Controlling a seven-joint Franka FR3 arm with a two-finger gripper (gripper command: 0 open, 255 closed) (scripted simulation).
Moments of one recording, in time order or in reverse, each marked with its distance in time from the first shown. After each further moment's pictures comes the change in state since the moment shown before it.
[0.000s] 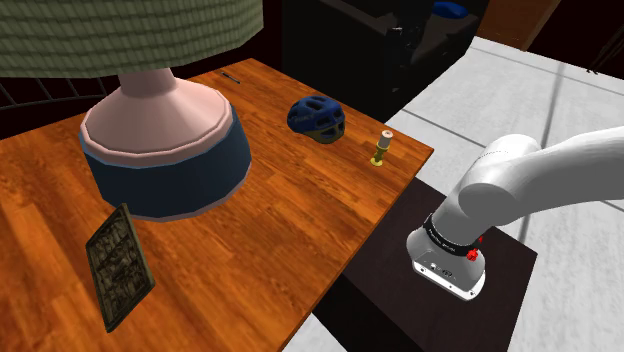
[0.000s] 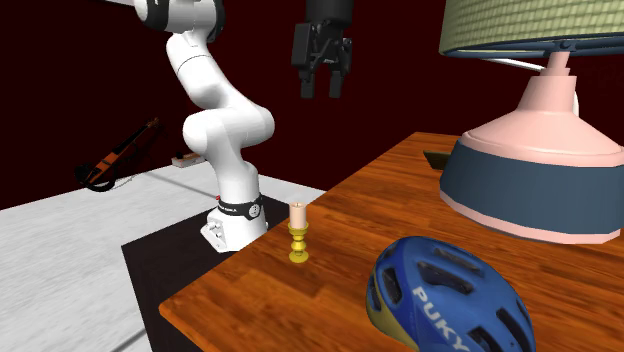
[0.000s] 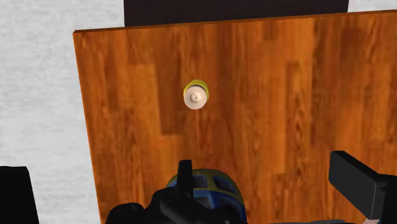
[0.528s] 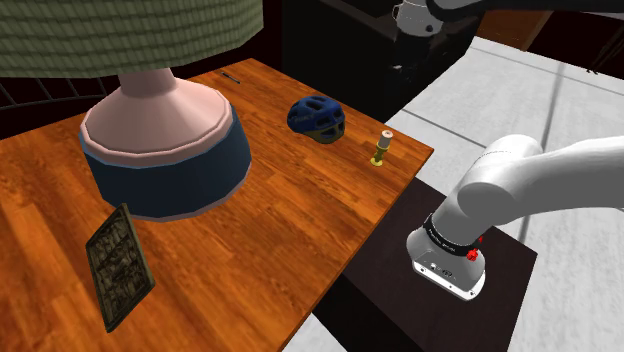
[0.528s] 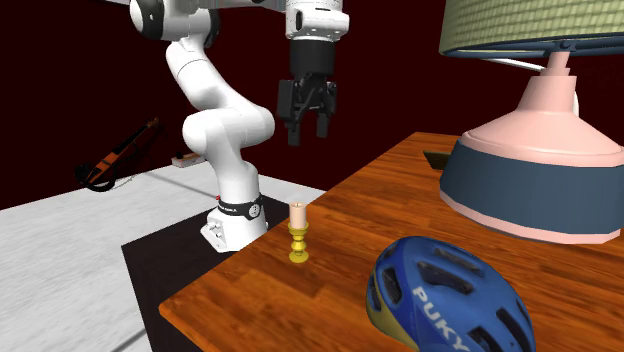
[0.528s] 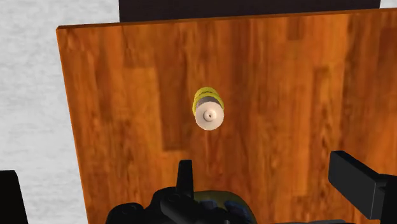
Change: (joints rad) arm -0.019 -0.093 -0.054 -0.250 -0.032 0.186 -0.043
